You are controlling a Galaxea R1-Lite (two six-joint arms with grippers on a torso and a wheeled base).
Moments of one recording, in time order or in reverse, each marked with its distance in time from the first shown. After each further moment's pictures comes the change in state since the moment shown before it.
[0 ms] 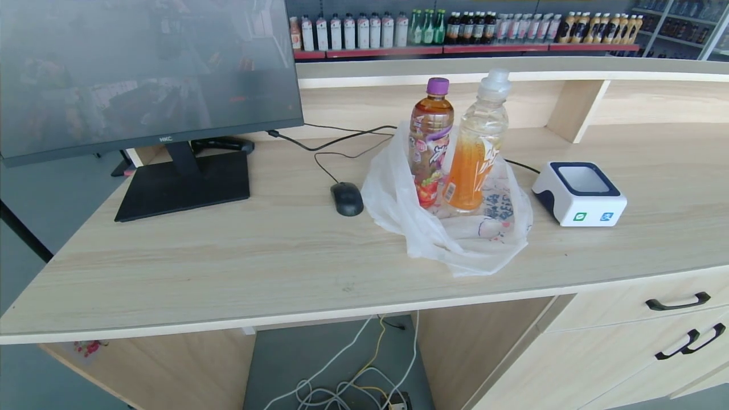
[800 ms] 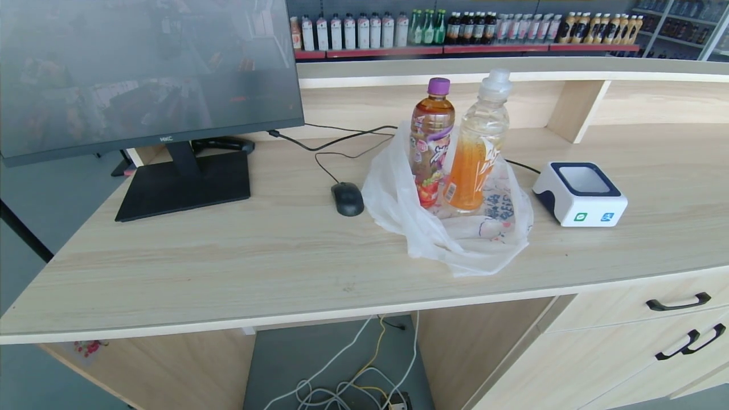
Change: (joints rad) left arm 0.000 0.000 0.000 0.000 0.000 0.000; right arm -0.310 -0.089 0.003 0.047 -0.057 0.070
